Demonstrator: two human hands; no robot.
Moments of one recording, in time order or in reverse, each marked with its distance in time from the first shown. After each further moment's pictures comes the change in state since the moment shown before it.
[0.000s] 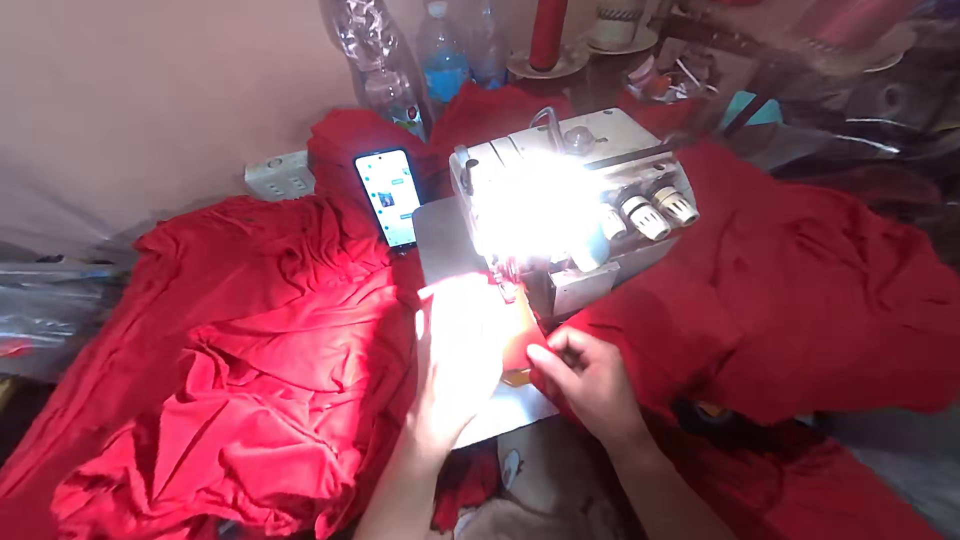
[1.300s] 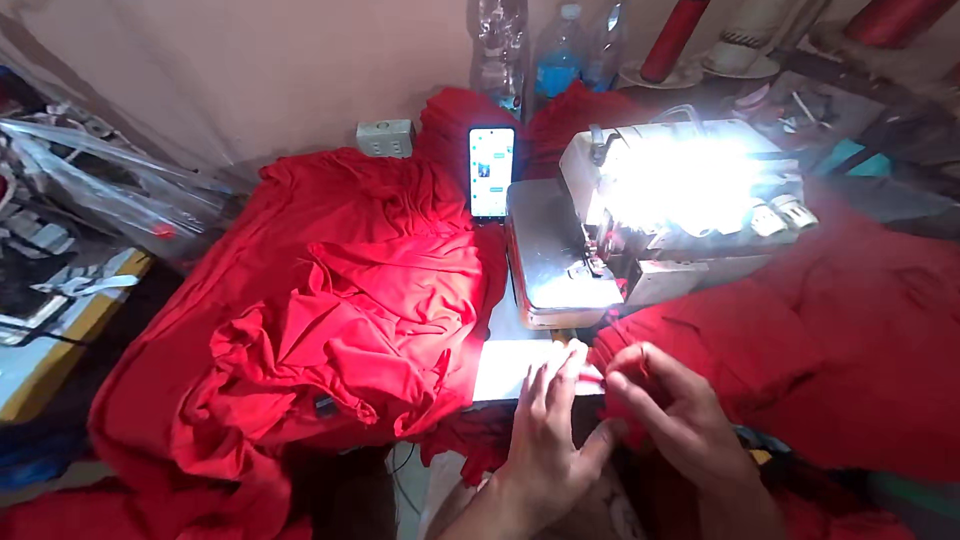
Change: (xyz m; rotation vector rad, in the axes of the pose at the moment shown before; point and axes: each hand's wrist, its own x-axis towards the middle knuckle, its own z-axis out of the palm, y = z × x) left_hand -0.124 0.015 0.015 -0.393 0.156 0.068; right_hand -0.032 -0.015 -0.013 -0.167 -0.314 -0.335
